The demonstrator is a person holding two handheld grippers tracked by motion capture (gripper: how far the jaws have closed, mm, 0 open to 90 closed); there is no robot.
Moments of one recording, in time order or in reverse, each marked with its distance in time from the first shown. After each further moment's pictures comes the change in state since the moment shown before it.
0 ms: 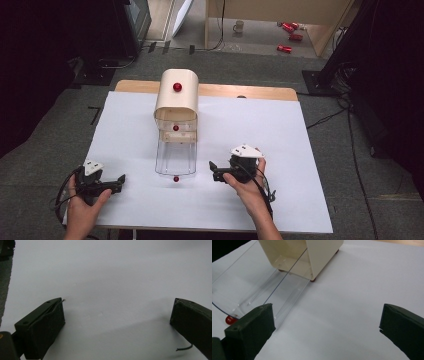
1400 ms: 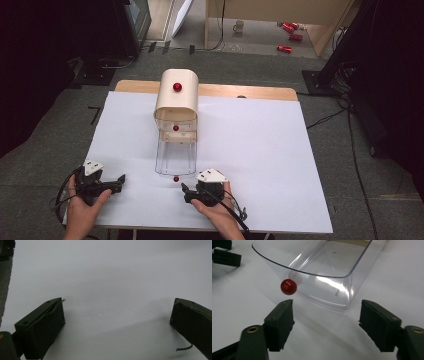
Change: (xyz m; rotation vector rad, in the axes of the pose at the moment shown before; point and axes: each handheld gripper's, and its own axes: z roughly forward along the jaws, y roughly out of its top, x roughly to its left) left arm 0.000 0.000 0.000 -0.001 0.000 0.000; right arm 0.085 -0.049 0.038 0.051 0.090 -0.026
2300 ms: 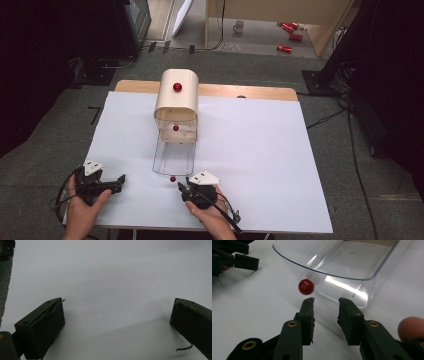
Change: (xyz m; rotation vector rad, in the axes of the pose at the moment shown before) left arm 0.000 0.000 0.000 0.001 -0.001 0.001; right arm 0.018 0.000 0.006 -0.006 0.064 0.016
